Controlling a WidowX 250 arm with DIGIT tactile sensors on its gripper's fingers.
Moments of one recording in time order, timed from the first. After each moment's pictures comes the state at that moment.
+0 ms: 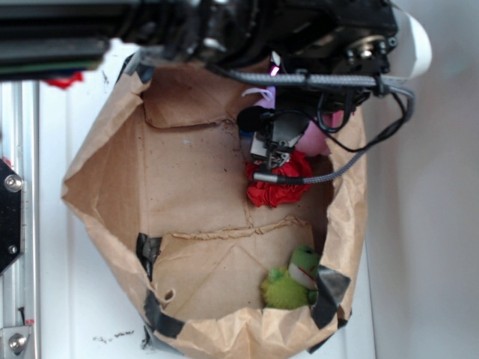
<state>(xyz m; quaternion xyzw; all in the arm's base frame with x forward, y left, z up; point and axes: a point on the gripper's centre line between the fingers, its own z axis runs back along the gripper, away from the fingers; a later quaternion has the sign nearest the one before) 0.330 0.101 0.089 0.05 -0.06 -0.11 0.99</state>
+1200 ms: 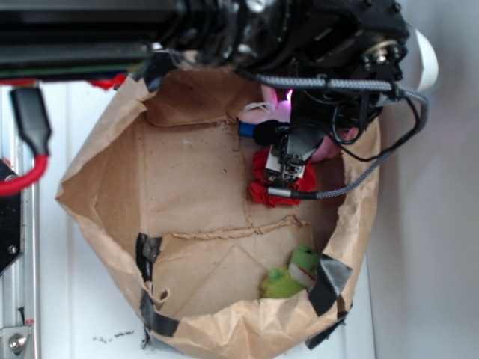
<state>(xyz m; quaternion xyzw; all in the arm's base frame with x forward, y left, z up) 0.347 0.076 0.071 0.00 -0.09 -0.15 0.98</state>
